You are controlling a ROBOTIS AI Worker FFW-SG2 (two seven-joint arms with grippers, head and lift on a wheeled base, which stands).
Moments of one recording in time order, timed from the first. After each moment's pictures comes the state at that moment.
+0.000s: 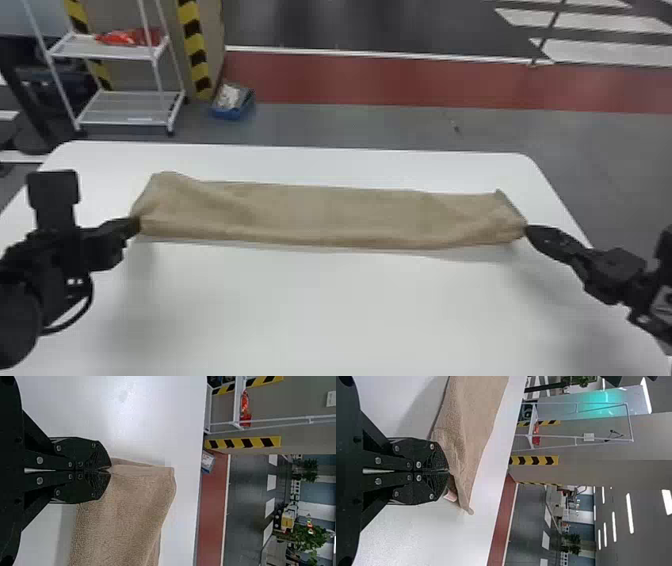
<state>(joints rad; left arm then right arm) -0.03 0.28 0.10 -1.73 0.33 0.78 0.01 -0.04 -0.41 -0.40 -1.15 -0.13 -0.07 0.98</state>
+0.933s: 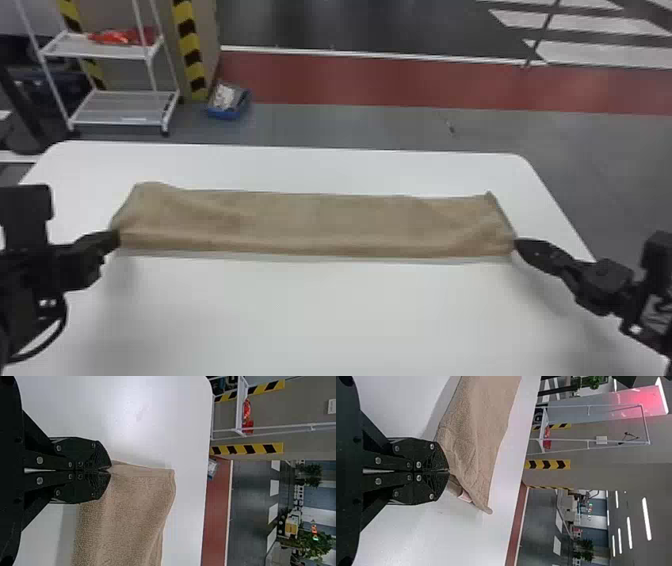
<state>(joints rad) 0.07 0.28 0.16 -1.84 0.33 0.82 0.02 -0.02 -0.42 -0.38 -1.14 -0.12 -0.07 0.98</state>
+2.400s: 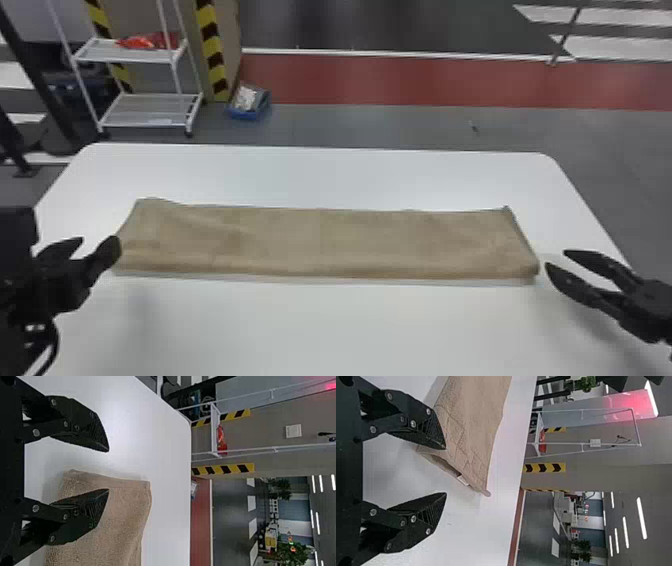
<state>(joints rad) 0.27 0.27 0.24 -2.02 0.26 0.70 0.03 0.10 -0.39 -0.44 -1.28 -0.17 -0.03 1.01</state>
